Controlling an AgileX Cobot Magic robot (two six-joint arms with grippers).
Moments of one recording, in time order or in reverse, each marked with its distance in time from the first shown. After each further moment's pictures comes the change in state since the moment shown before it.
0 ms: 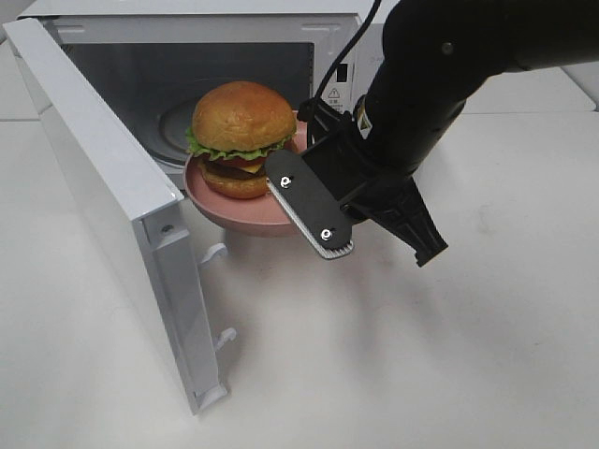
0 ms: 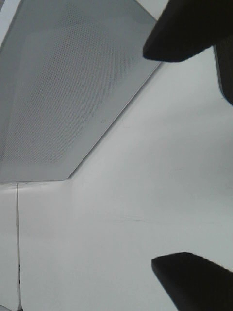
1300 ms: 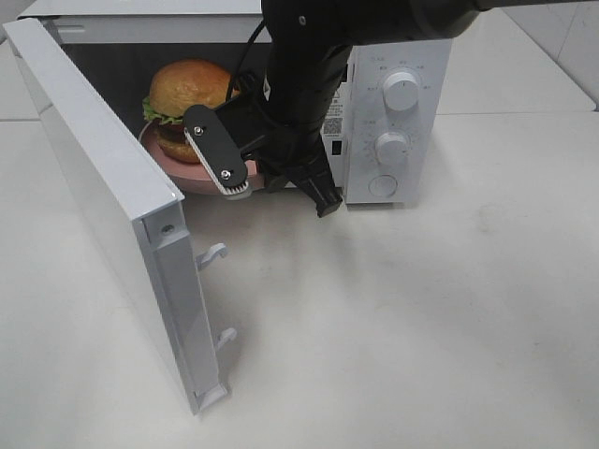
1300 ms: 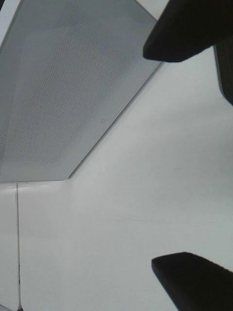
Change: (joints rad) left arm 0.000 0.000 0.000 0.001 0.000 0.000; right arm 0.003 0.332 -0.462 0.019 0.118 0.053
